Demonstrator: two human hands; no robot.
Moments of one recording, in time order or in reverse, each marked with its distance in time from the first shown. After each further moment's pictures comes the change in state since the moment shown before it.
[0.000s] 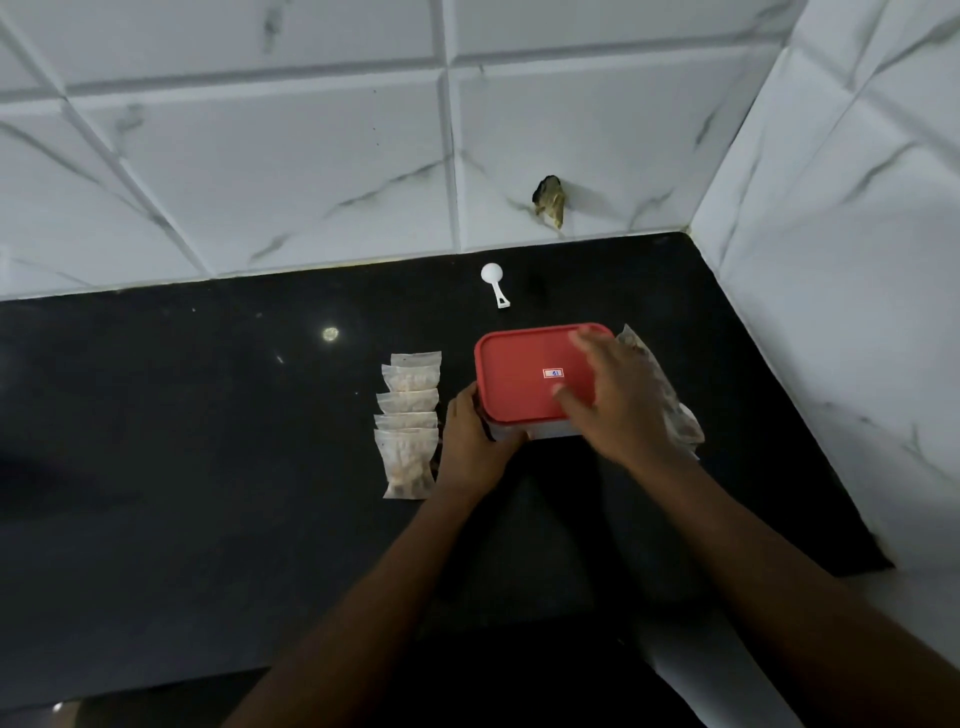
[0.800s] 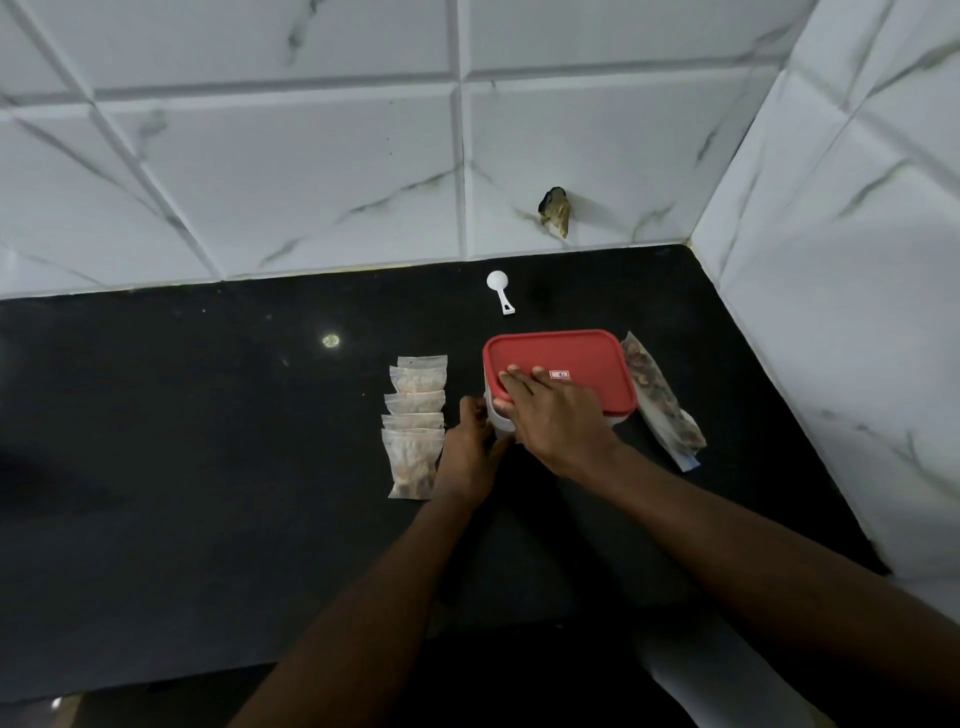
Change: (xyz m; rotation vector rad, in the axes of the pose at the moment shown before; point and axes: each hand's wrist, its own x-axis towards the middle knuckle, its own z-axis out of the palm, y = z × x) left_hand -0.005 -0.010 -0.007 -0.029 -0.062 0.015; right_hand -0.003 -0.056 0.022 -0.389 -0.204 -0.353
